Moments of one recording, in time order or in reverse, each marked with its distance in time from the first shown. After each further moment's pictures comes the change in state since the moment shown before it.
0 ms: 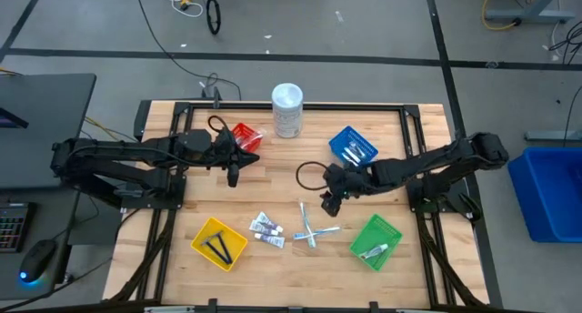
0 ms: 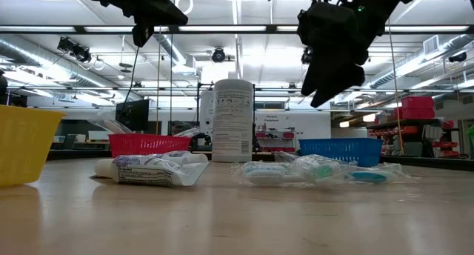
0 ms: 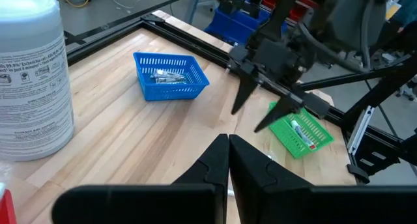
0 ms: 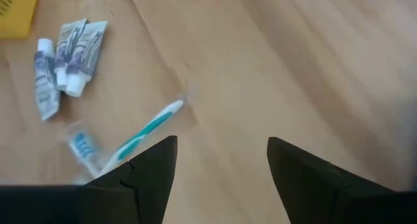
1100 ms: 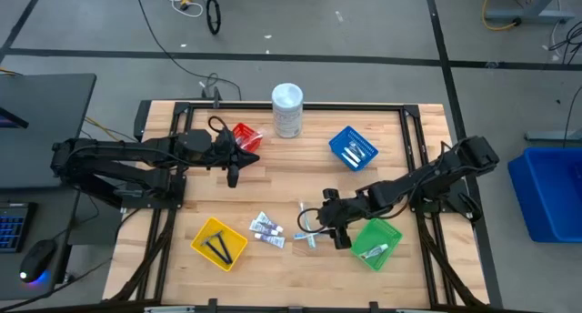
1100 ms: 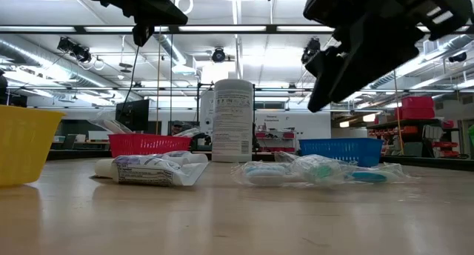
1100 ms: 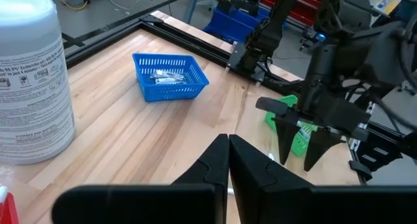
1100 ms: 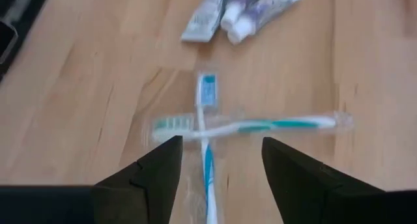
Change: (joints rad) left arm -0.002 0.000 0.000 -0.001 0.001 0.022; right arm 0.186 0.112 -0.057 0.286 -0.184 -0.506
